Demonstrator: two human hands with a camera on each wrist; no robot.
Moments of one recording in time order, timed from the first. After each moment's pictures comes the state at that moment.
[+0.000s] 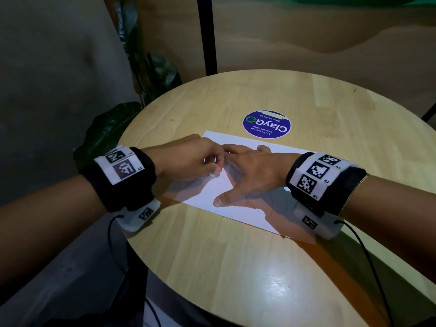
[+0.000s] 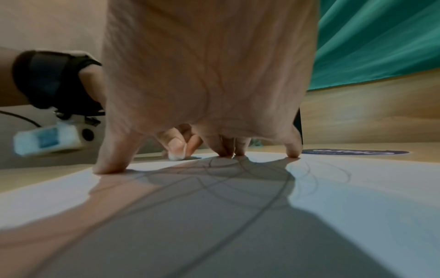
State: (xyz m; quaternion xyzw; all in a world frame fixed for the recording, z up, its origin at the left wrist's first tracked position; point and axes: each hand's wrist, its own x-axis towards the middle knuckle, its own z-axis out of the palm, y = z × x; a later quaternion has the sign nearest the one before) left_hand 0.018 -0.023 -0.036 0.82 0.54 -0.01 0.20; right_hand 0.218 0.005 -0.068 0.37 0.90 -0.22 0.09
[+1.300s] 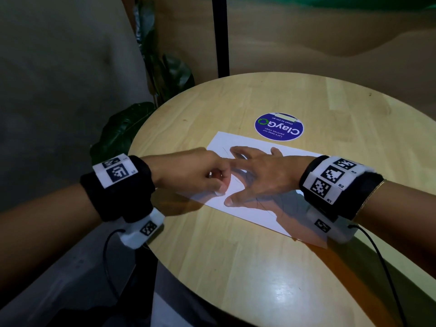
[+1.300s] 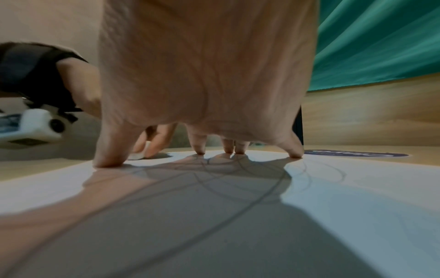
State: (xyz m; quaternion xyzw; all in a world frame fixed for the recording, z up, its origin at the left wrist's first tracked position) left_hand 0.004 -0.044 -0.038 0.83 0.51 -0.05 0.24; right_hand 0.219 0.001 -0.064 0.38 0.89 -0.21 0.14
